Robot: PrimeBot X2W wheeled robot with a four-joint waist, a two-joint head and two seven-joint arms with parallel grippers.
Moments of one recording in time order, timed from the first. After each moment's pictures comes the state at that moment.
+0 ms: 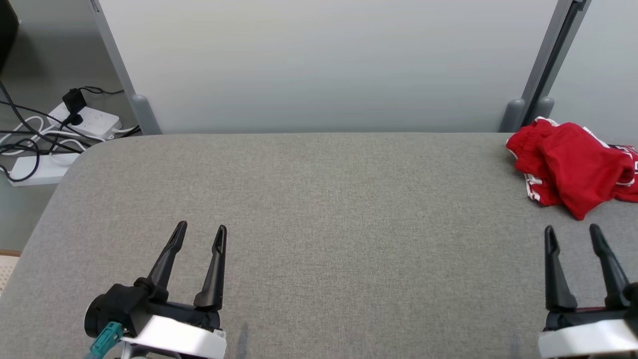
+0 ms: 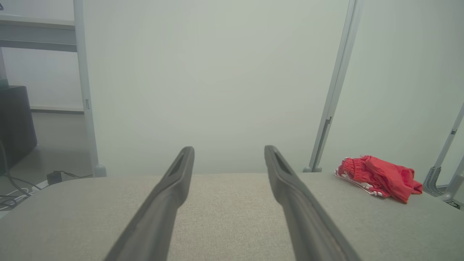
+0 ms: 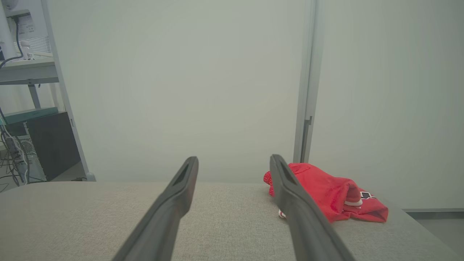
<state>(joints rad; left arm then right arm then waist) -0.03 0.07 -0.11 0.09 -0.28 -0.11 -0.25 0.02 -0.07 -0.10 0.03 0.13 0.13 -0.25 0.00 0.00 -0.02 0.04</state>
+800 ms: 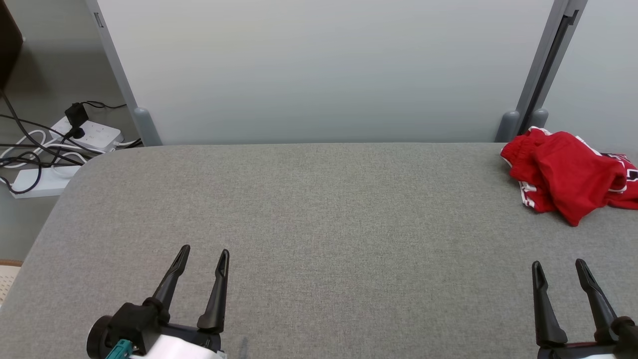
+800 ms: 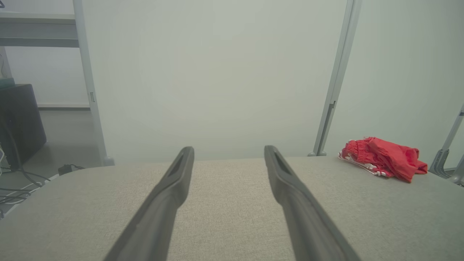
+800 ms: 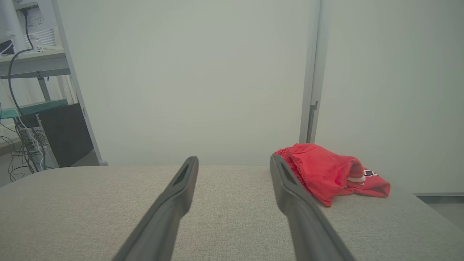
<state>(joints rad) 0.04 0.05 -0.09 0.12 -0.20 -0.12 -0.25 0.16 -0.04 -0.07 -0.02 0.13 0.13 -0.25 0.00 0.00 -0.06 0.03</state>
